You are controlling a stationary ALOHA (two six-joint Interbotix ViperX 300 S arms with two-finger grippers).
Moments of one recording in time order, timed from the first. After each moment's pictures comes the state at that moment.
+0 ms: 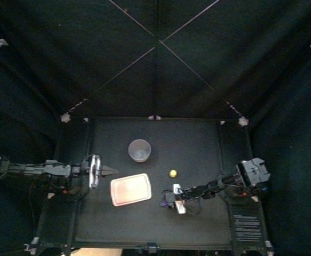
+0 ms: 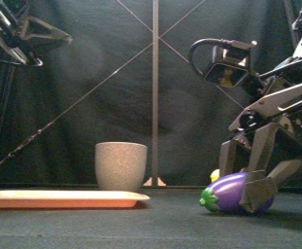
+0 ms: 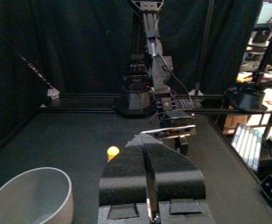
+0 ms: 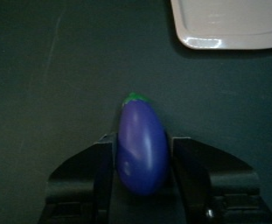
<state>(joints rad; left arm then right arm) 0.00 -0.97 1.22 0.00 -0.29 0.00 0.25 0.12 0.83 0.05 -0.17 0.04</state>
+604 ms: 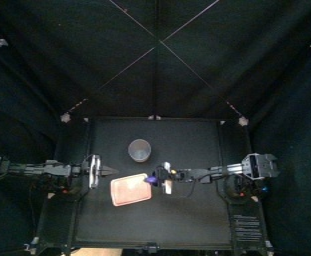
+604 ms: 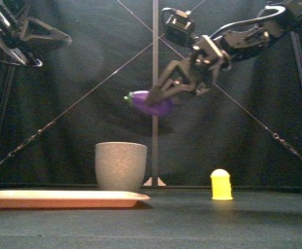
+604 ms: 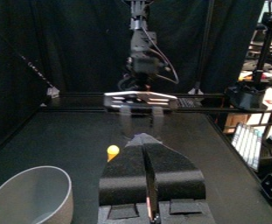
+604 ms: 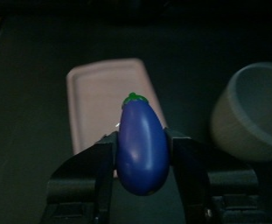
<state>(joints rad) 0.00 -0.97 1.23 0.00 -0.29 0.00 -0.06 -0.02 0.60 -0.09 -0.13 0.03</state>
